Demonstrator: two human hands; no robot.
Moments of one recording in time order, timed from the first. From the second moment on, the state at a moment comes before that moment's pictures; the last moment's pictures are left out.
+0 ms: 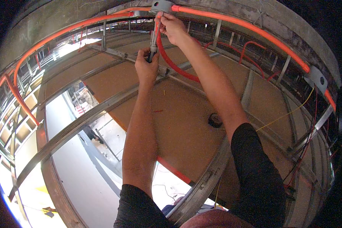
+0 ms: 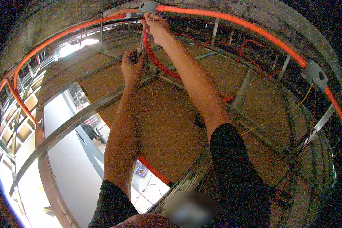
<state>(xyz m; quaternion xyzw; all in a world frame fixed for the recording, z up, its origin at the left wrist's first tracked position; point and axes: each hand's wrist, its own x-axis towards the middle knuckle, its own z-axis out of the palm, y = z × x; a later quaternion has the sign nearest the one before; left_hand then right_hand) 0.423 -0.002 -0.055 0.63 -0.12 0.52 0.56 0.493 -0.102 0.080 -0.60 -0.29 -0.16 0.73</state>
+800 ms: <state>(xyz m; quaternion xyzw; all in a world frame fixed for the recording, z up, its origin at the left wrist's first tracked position) 0.424 -0.001 -0.055 0.63 -0.13 0.50 0.58 0.484 -0.100 0.082 -0.61 -0.28 -0.15 0.73</state>
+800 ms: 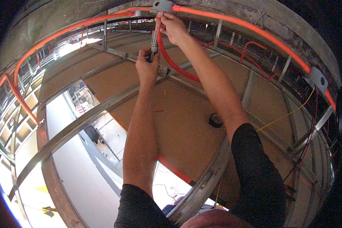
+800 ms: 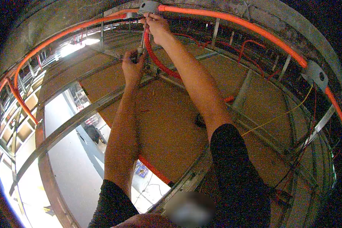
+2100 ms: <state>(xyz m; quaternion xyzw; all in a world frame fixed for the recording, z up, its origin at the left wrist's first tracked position) 0.442 0.005 -0.063 0.63 -0.18 0.44 0.61 0.488 -0.098 0.079 -0.59 -0.27 -0.17 0.74</state>
